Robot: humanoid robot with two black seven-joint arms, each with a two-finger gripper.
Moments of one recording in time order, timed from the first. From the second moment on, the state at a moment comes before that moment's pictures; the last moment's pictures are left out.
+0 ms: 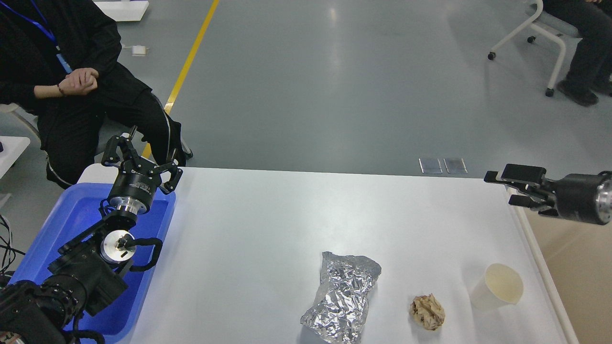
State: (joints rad) left arm -0.71 0.21 -0.73 -0.22 -0.10 -0.63 -0.57; right arm 0.74 -1.00 0.55 1.20 -1.09 0.52 0.17
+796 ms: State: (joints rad) left arm -0.71 0.21 -0.73 -0.22 -0.10 -0.63 -0.57; right arm 0.71 -1.08 0.10 1.35 -1.64 0.26 0.17
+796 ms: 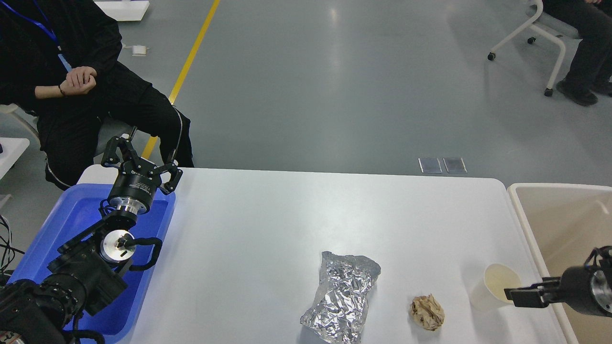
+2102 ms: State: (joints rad) left arm -0.71 0.21 -0.73 -0.22 -0.10 -0.63 -0.57; right arm 0.71 -0.94 0.05 1.15 -1.59 0.09 0.27
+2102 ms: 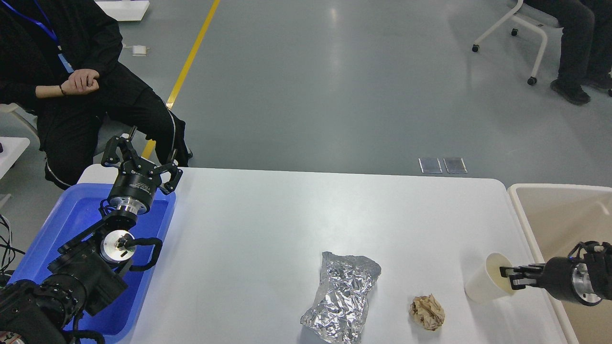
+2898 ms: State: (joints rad) left arm -0.71 0.21 -0.73 -0.22 -0.10 -0.63 -0.57; right arm 1.10 -1.32 0.06 1.44 -1.43 0.39 0.30
